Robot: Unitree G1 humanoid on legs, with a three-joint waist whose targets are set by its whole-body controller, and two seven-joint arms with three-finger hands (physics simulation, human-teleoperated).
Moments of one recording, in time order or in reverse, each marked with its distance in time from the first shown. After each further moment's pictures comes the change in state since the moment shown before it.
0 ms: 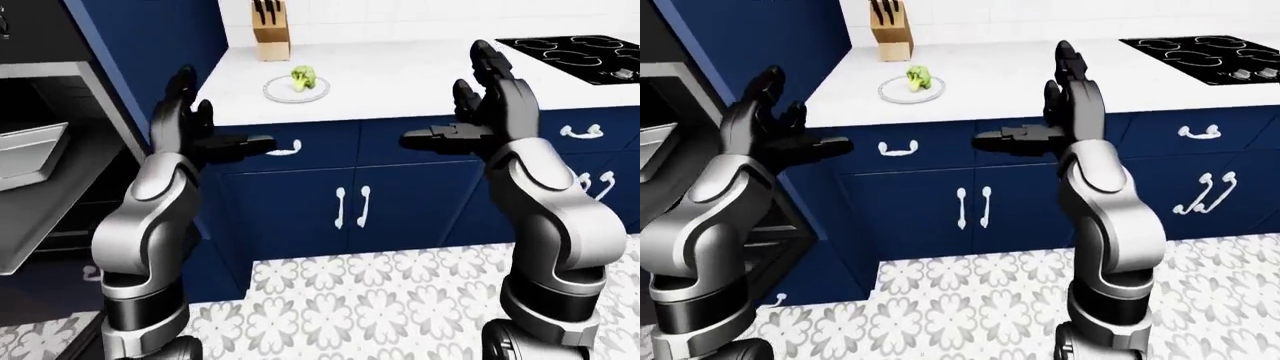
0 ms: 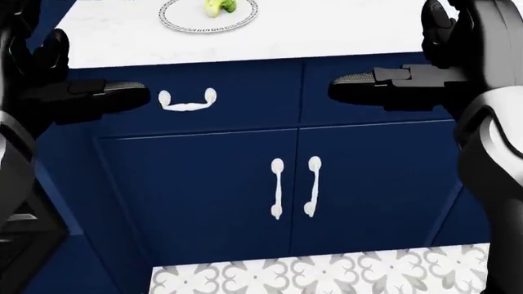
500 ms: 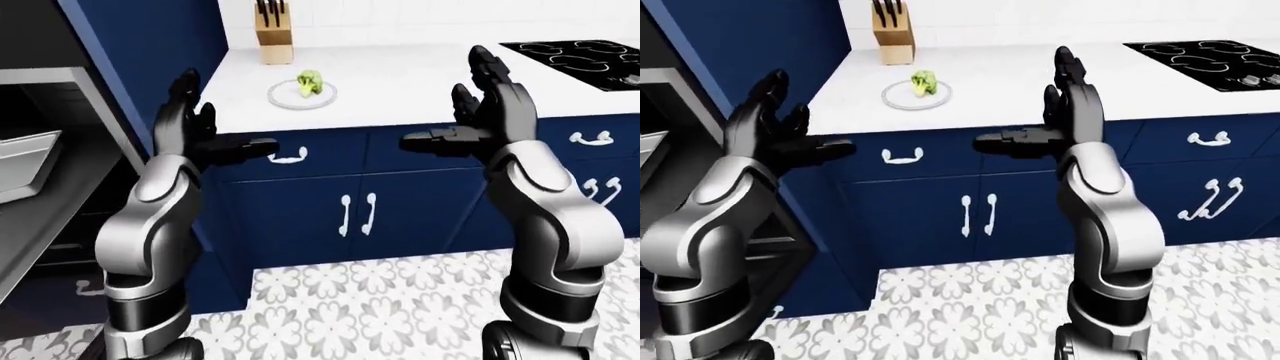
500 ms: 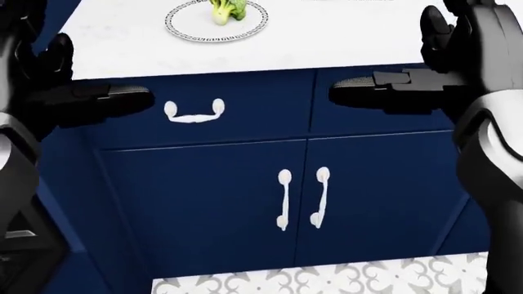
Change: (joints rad) left arm 0.006 -0.005 -0.009 0.000 0.005 0.005 0.000; right arm 0.009 0.000 -0.001 0.009 0.001 0.004 0.000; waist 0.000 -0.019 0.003
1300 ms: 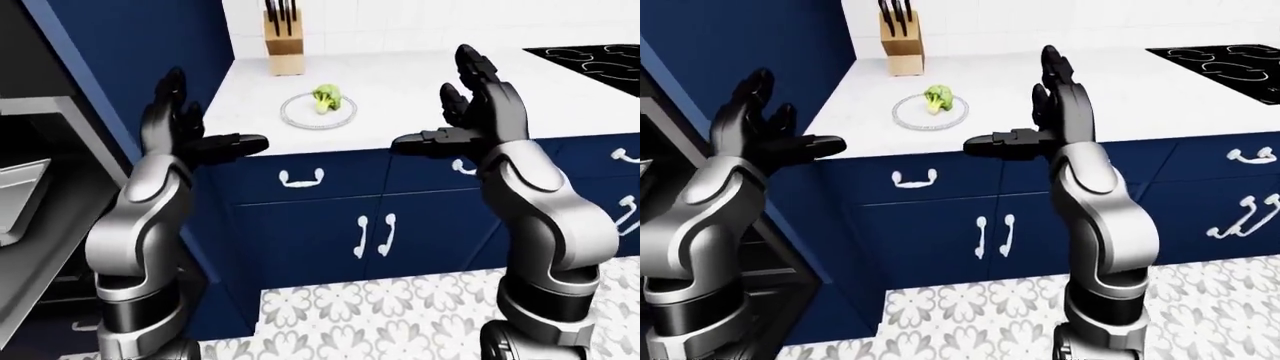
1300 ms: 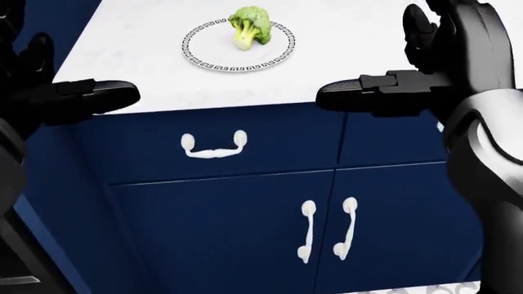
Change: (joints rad) left arm 0.002 0.013 0.031 0.000 0.018 0.002 0.010; right arm -0.006 0.007 0.025 -0.008 0.023 0.003 0.012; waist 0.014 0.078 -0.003
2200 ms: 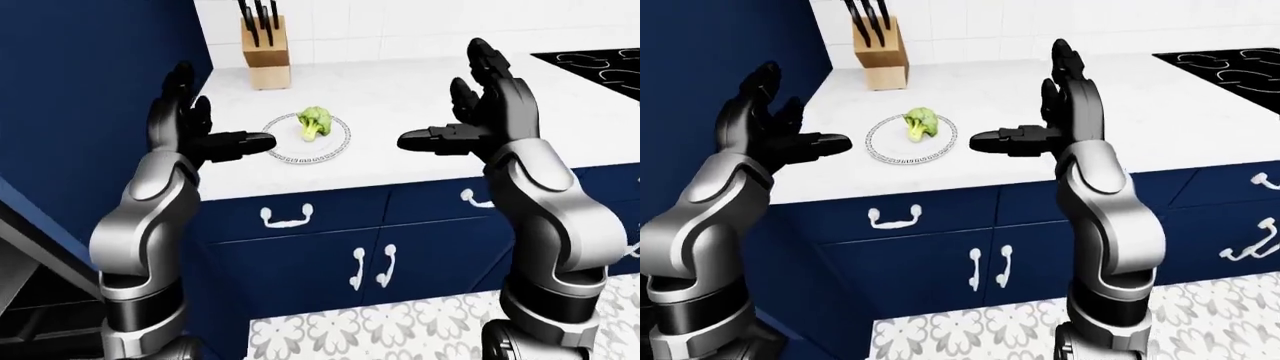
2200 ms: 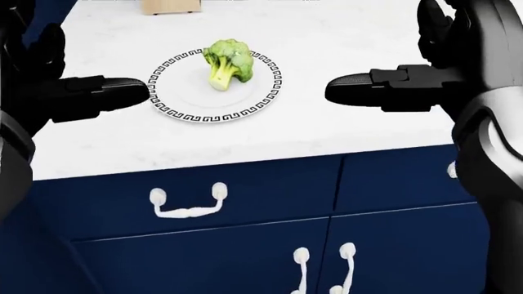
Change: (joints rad) left arm -0.012 -0.009 -0.019 -0.015 -0.007 -0.008 -0.015; right arm -0.001 -0.006 -0.018 -0.012 -0.022 -0.009 -0.003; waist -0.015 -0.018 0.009
